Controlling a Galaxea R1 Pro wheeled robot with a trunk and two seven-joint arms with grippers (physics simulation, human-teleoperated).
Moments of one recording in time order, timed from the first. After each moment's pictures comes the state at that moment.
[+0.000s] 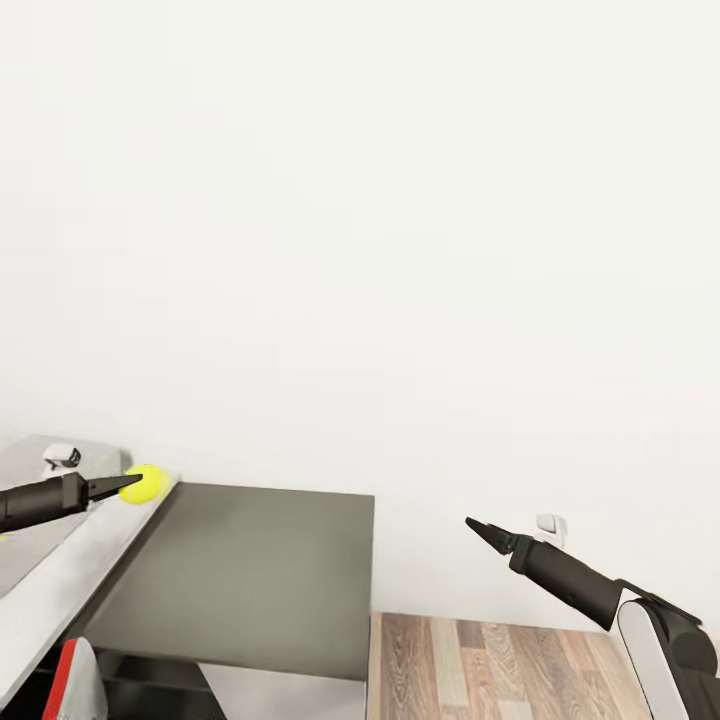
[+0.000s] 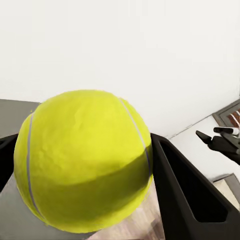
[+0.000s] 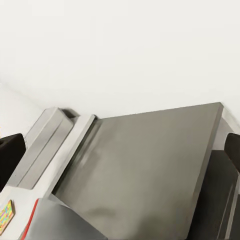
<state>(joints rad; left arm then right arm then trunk) -0.64 0.57 0.37 -0.91 0.04 0.86 -1.57 -0.19 -0.11 -0.29 -1.52 -0.47 0.76 0.78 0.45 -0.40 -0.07</state>
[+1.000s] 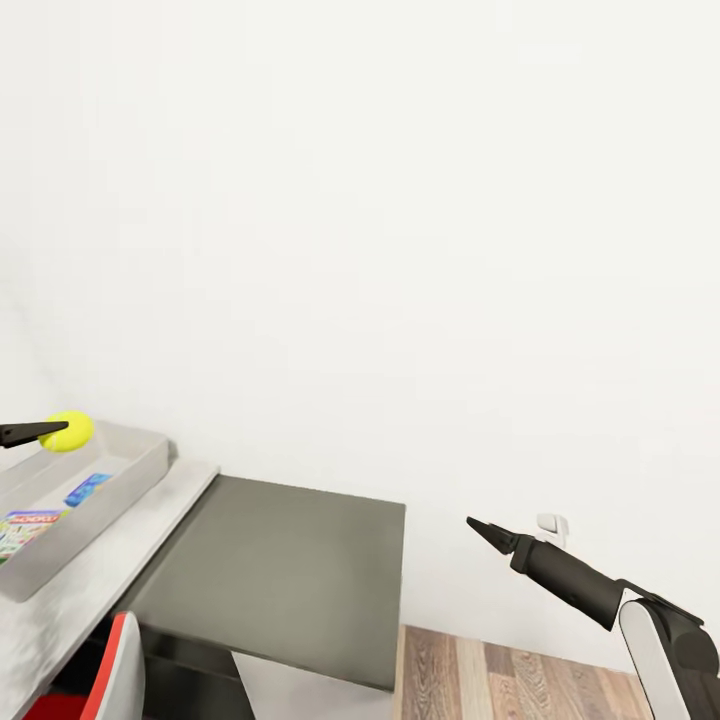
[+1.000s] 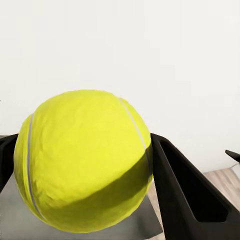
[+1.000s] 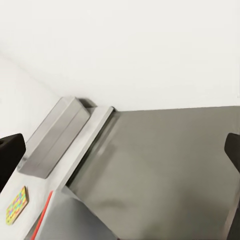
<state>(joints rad) -0.75 0.77 0.40 -1.02 0.03 0.94 -1.57 -0.19 -0.11 -0.29 -1.52 -0.47 0.76 0.78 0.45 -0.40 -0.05</state>
